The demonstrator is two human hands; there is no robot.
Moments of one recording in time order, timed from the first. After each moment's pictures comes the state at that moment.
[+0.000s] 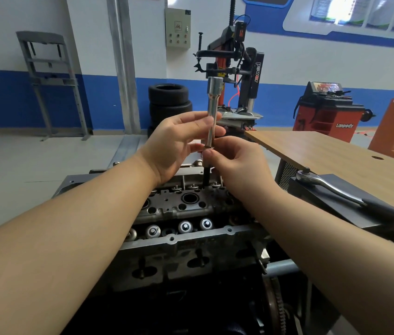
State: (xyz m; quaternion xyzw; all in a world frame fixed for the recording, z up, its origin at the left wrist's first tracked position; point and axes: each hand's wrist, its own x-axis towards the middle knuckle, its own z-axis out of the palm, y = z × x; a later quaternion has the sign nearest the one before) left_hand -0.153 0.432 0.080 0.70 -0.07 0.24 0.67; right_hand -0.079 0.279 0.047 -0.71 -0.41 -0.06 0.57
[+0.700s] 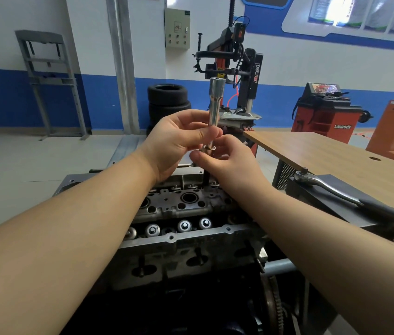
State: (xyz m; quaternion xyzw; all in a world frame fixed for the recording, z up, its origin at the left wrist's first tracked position) left_hand -0.154 0.433 0.081 0.70 -0.08 0.24 0.66; right_hand -0.083 0.284 0.048 -0.73 -0.39 -0.02 0.56
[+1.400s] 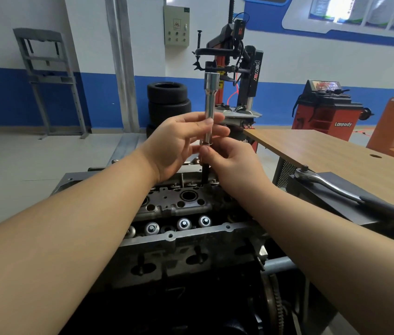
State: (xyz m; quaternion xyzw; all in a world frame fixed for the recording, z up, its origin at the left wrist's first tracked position) left_hand -0.152 0.432 0.079 0.71 -0.07 0.19 0.68; right_hand -0.083 0.283 0.049 -0.73 -0.41 -0.05 0.55
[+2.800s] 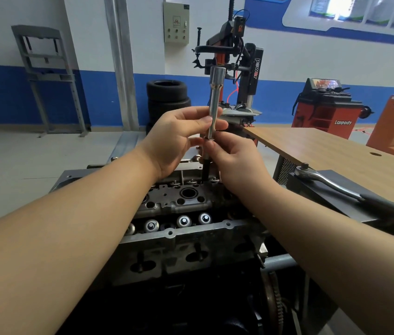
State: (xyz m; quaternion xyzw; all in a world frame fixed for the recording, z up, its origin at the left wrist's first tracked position) left_hand -0.152 0.430 0.079 0.73 -0.06 0.25 0.64; right_hand -0.085 0.280 0.050 -0.72 -0.40 -0.05 0.56
